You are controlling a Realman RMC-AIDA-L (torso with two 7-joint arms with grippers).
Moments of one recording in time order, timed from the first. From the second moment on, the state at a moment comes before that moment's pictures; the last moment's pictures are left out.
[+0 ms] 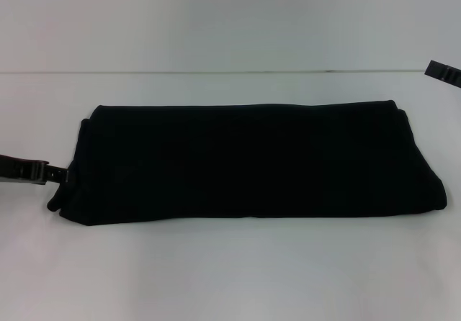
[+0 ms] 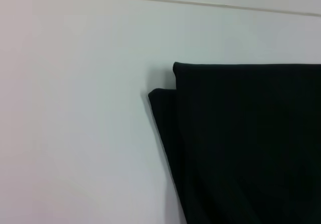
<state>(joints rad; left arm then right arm) -0.64 -2.01 0.58 0.89 2.67 1.33 -2.33 0.62 1.99 -0.18 -0.58 -2.10 -1.35 1.77</state>
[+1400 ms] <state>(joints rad) -0.68 -2.04 0.63 0.83 2.66 1.36 -2.30 0.62 1.99 -0.18 -0.57 -2.10 -1.35 1.77</state>
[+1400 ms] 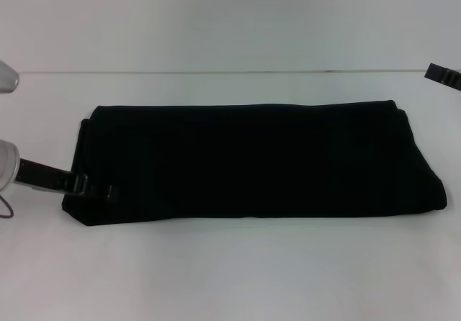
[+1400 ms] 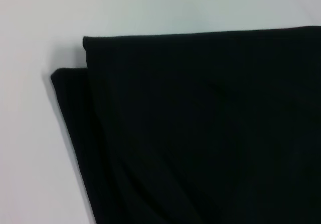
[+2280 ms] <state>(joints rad) -0.66 -2.02 0.62 0.84 2.68 1.39 -2.30 0.62 1.99 -0.18 -0.57 -2.10 -1.35 1.77</state>
